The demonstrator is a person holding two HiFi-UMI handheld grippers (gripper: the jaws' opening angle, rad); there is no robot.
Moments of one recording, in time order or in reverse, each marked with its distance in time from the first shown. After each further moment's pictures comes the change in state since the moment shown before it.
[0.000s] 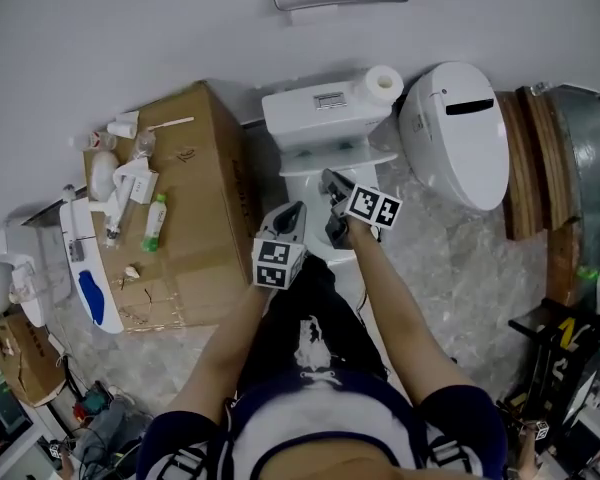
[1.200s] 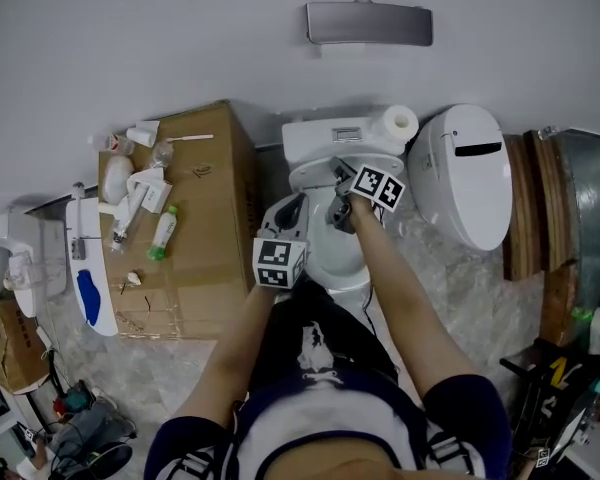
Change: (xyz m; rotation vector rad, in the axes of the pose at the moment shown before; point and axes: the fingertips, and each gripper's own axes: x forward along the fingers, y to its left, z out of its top) left arm 0.003 0.048 0.085 -0.031 -0.239 0.110; right arm 0.078 0.015 0.078 0.017 -0.008 -0.006
